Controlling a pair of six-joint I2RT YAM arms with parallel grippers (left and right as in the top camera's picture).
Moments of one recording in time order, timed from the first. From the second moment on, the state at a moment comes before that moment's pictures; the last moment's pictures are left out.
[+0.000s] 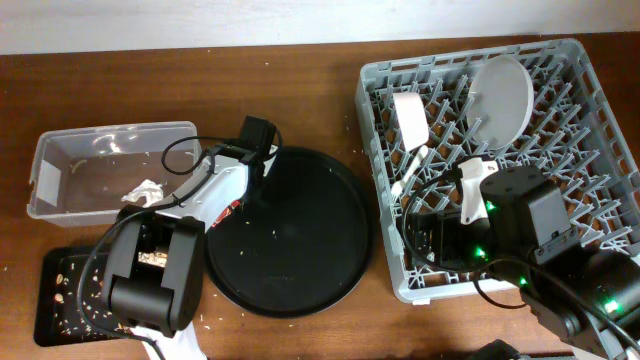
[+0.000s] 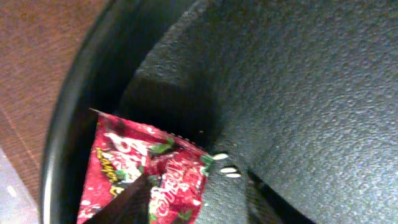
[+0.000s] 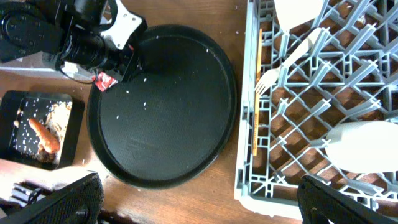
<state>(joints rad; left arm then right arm) -0.30 1.95 1.24 -0.65 -0.18 0.07 0.46 0.99 1.36 -1.23 -0.09 0.40</state>
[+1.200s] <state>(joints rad) -0.33 1.76 1.17 -0.90 -0.30 -0.02 0.46 0.99 1.36 -1.23 -0.09 0.40</state>
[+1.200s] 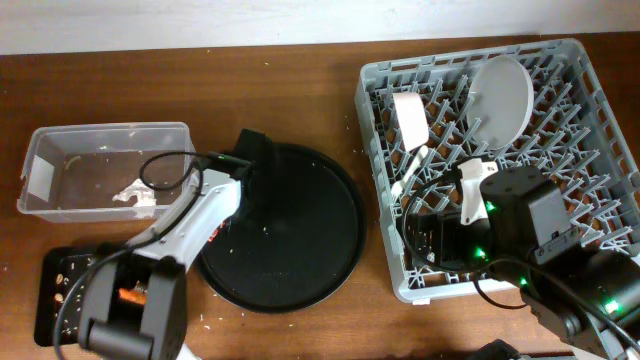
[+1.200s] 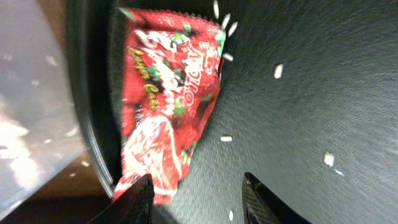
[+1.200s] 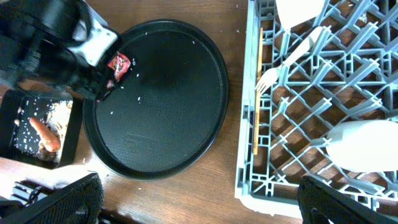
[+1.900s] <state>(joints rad) -0.31 1.46 1.23 -0.89 -0.22 -0.03 0.46 0.99 1.36 -1.23 -0.09 0.40</state>
